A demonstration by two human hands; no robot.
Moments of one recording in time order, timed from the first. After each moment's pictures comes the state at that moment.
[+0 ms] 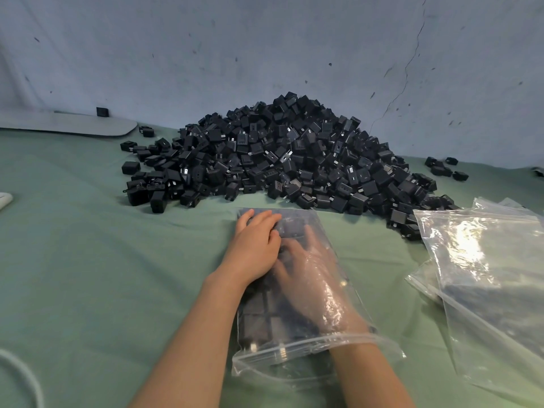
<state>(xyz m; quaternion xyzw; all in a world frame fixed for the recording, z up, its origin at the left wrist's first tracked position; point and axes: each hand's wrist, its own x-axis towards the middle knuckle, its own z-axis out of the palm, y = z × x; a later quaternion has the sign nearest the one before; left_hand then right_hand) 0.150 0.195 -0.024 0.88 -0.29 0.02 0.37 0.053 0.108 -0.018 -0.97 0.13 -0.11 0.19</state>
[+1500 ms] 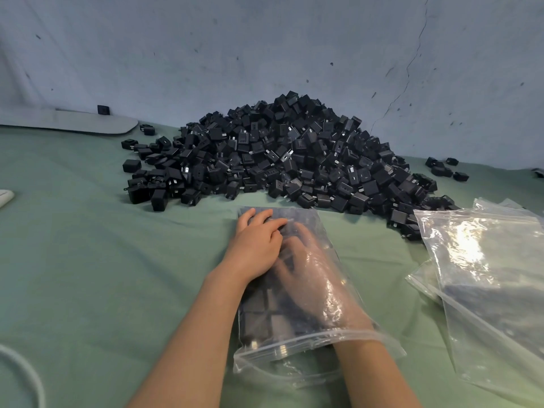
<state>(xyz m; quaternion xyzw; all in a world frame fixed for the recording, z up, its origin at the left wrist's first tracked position) 0.156 0.194 -0.028 0.89 -0.30 0.01 0.34 0.060 0.099 -0.026 -0.95 0.05 -0.16 0.25</state>
